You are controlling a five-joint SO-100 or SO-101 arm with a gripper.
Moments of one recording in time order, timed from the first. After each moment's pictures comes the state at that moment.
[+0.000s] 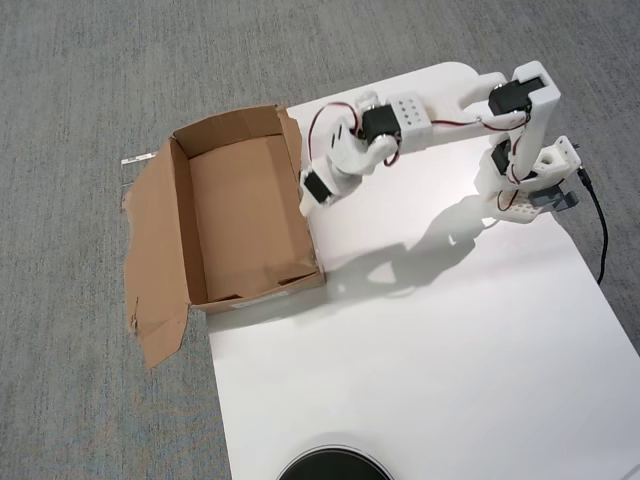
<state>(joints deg) 0.2 83.5 74.0 60.0 -27.6</state>
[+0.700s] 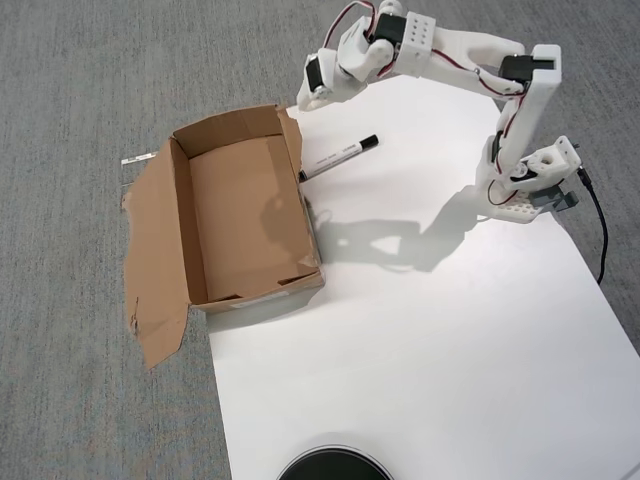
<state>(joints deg) 26.9 89.9 73.3 60.1 -27.4</state>
